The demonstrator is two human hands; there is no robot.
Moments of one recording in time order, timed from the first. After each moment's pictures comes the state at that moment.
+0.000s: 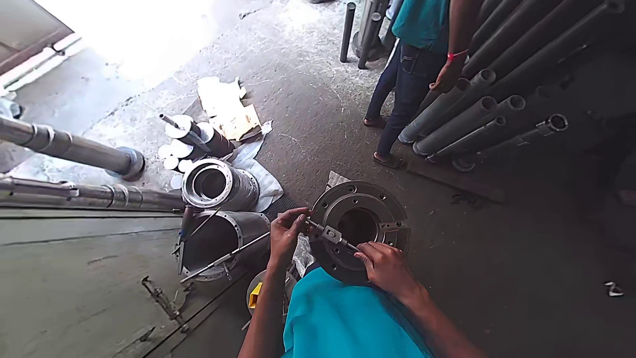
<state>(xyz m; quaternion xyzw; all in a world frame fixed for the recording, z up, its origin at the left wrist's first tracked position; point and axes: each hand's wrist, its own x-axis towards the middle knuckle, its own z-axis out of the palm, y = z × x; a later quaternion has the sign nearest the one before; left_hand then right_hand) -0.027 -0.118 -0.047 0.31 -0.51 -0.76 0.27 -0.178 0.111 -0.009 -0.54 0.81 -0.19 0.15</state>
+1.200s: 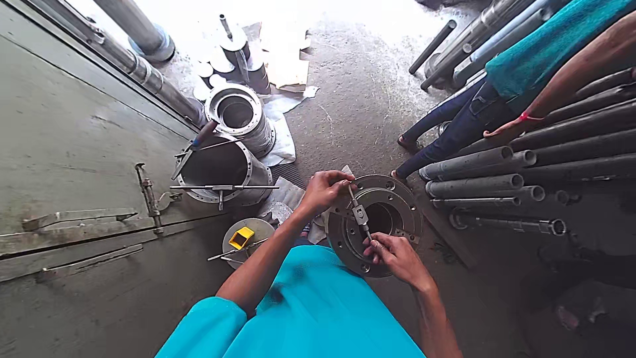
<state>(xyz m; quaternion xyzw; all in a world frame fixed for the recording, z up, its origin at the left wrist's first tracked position) -0.037 -0.120 -0.041 0.32 -0.53 -0.74 0.26 -0.215 0.079 0.019 -0.49 0.71 -0.14 0.49</state>
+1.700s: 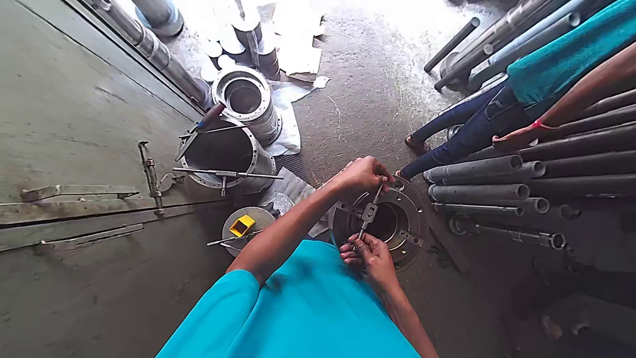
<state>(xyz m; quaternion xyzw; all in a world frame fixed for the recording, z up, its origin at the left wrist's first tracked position) -0.101 -0.153 -0.013 0.25 -0.62 -0.74 0.04 -0.138 0.076 0.010 -0.19 0.67 -0.39 0.60</state>
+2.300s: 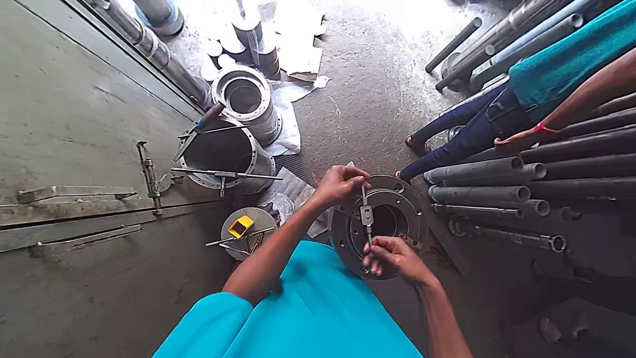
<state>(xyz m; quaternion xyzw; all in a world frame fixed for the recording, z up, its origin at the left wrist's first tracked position) -0.055 -0.127 -0.047 0.30 -0.55 -0.75 0.23 -0.220 0.071 0.014 -0.33 0.58 -0.24 0.70</state>
